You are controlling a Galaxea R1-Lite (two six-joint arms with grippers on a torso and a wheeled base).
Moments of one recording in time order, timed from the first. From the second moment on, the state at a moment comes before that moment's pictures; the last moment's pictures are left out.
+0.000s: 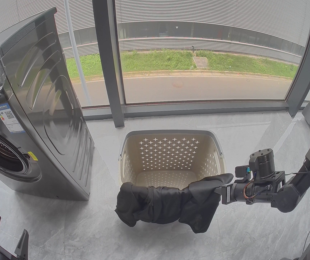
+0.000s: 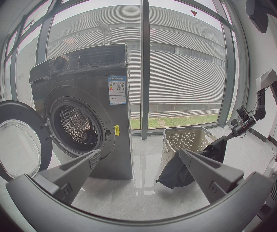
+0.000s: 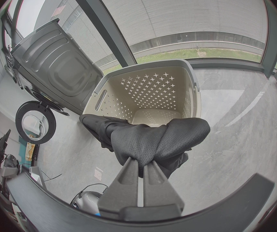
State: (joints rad) left arm 0.00 0.02 -0.02 0.00 0.00 0.00; right arm 0.43 1.97 -0.52 -0.80 0.14 0.24
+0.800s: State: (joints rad) left arm 0.00 0.02 -0.02 0.00 0.00 -0.01; right arm 0.52 1.67 -0.50 -0.95 0.13 0.33
